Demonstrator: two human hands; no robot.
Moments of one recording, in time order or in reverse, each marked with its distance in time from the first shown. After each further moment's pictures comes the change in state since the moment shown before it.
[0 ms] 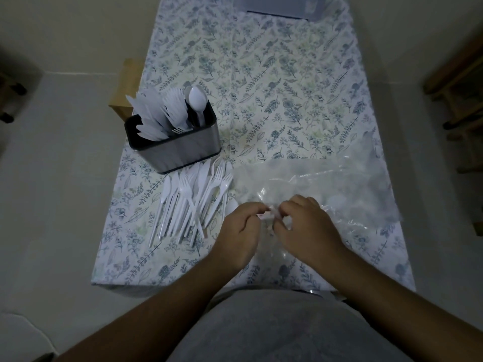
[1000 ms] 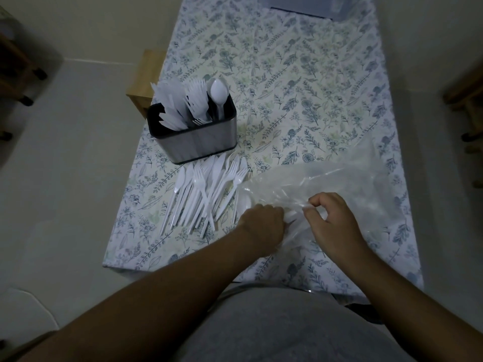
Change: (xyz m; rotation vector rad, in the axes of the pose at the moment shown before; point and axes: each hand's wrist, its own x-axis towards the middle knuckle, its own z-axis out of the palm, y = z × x) left_hand 0.035 -0.017 0.017 1.084 -0.313 0.106; right_hand 0.002 0.022 0.001 0.392 0.178 0.136
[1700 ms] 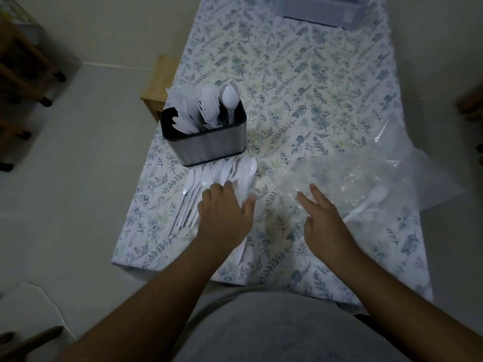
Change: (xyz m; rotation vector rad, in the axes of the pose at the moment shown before) left_hand -0.037 -0.046 -0.026 -0.238 0.369 -0.527; right_hand 0.012 0.009 0.021 -0.244 -0.180 -0.109
